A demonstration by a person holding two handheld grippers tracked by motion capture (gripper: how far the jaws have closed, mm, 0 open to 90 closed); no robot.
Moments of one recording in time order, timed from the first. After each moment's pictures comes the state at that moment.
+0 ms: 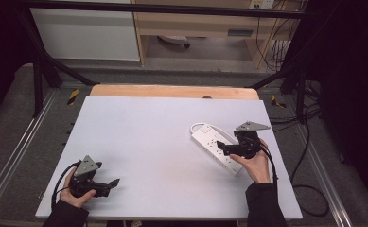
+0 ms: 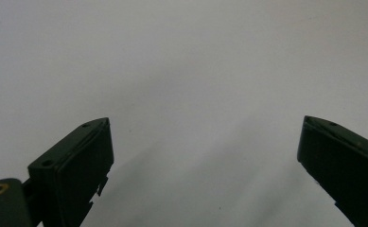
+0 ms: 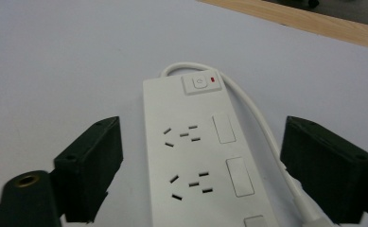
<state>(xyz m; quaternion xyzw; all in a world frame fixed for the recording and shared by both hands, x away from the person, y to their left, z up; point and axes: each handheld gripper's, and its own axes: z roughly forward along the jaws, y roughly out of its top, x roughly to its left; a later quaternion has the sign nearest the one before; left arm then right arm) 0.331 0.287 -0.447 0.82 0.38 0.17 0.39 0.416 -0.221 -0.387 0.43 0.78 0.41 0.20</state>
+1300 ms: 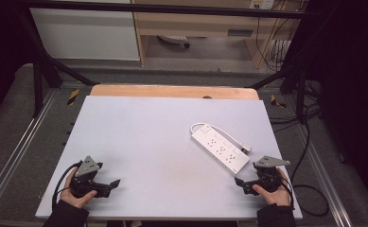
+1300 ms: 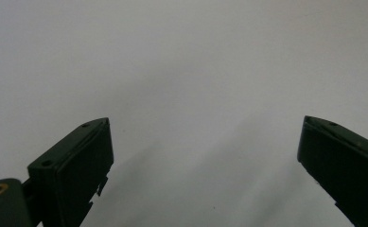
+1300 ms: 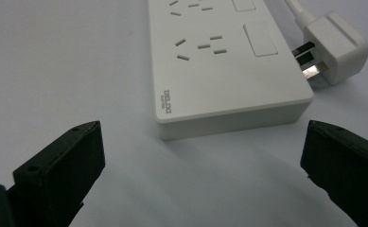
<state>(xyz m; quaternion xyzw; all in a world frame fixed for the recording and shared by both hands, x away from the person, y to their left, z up) 0.330 0.284 -0.447 0.82 0.38 0.17 0.39 0.339 -0.282 -0.447 0.43 0.80 0.38 0.16</state>
